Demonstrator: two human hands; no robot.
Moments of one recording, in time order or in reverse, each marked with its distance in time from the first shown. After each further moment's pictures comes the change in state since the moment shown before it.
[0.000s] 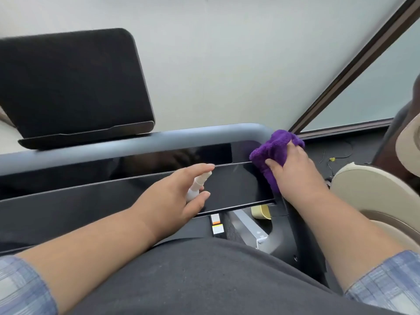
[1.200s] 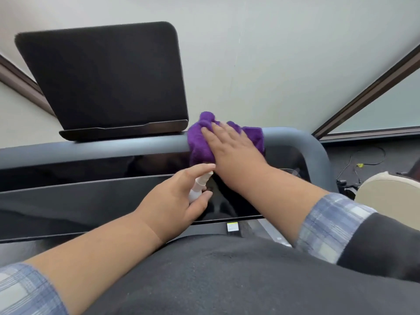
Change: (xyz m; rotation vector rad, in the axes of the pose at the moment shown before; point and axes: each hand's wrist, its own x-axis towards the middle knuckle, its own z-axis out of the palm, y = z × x) left_hand -0.018 -0.033 -0.026 -0.024 0.113 -0.080; right_hand 0.014 -0.159 0.068 -0.330 -0.177 -0.749
